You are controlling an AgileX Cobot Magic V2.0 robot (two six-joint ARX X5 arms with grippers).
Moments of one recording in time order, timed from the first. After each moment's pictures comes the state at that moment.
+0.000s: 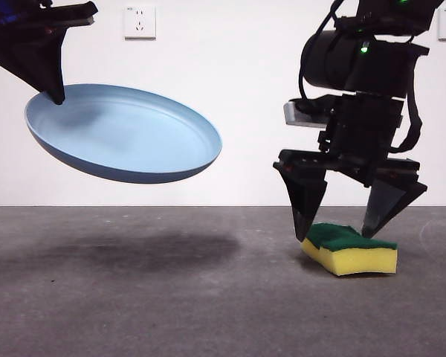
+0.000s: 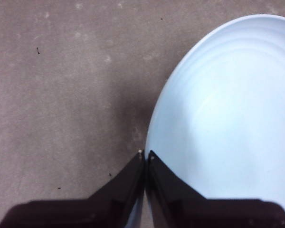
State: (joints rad) left arm -0.37 1.27 1.12 -0.63 -0.13 -0.04; right arm 0.47 1.74 1.14 -0.60 0.00 0.06
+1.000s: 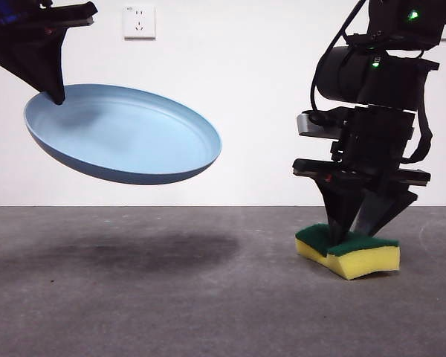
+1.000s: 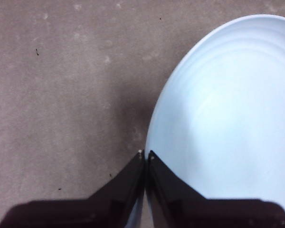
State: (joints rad) left arm -0.37 1.27 1.12 -0.63 -0.13 -0.03; right arm 0.41 1.76 1.14 -0.60 -0.03 0.02
